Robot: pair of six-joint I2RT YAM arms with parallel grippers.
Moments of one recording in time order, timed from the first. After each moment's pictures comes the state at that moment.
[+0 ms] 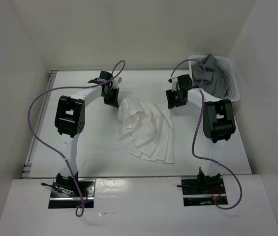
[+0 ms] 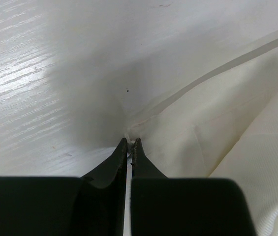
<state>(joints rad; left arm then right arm) -0.24 2.24 1.75 -0.60 0.28 -0.08 0.16 1.98 1.38 -0.39 -0.17 -0.11</state>
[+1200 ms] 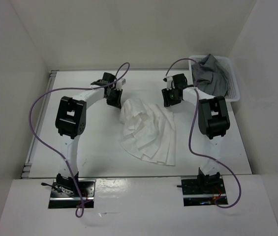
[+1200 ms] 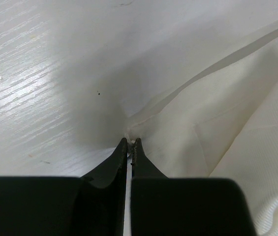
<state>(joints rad) -0.27 2.22 1.71 -0.55 0.28 -0.03 0.19 2.10 1.49 -0.35 -0.21 -0.11</state>
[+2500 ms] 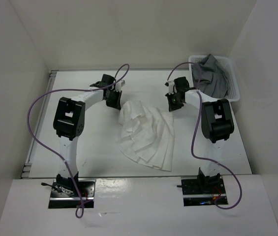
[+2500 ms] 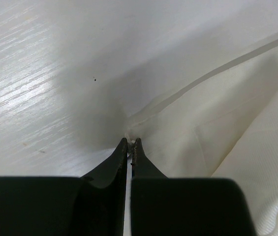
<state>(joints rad) -0.27 2.17 1.61 -0.48 0.28 -0.03 0.19 2.00 1.36 -0.41 -0.19 -0.11</state>
